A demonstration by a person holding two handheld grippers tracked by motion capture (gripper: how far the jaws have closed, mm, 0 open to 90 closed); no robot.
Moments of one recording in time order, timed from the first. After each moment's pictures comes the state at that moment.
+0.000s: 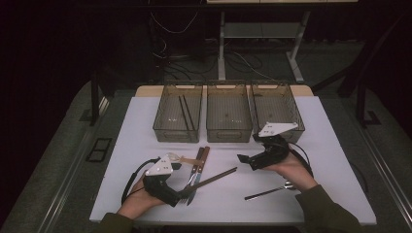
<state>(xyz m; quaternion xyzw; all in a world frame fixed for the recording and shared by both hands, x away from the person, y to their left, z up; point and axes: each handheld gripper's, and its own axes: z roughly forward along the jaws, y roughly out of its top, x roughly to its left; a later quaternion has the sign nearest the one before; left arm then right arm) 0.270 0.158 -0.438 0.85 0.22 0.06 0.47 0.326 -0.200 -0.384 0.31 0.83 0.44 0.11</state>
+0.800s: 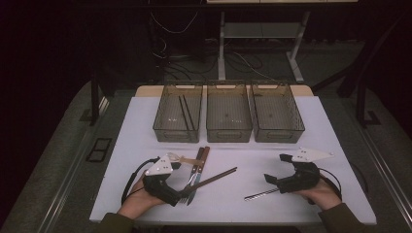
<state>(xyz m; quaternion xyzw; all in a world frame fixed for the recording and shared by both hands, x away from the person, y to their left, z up) 0.271 0.160 -0.437 0.86 0.22 0.07 0.46 0.269 -0.273 -0.421 0.35 0.80 0.46 0.12</state>
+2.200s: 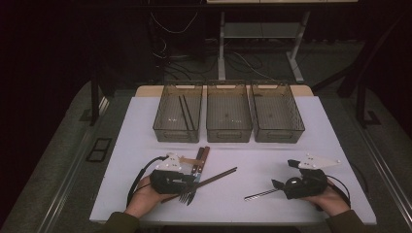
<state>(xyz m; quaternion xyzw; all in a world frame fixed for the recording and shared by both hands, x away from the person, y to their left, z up) 0.281 0.143 -0.439 0.88 0.20 0.01 0.42 0.257 -0.292 -0.435 0.37 0.81 0.44 0.14</state>
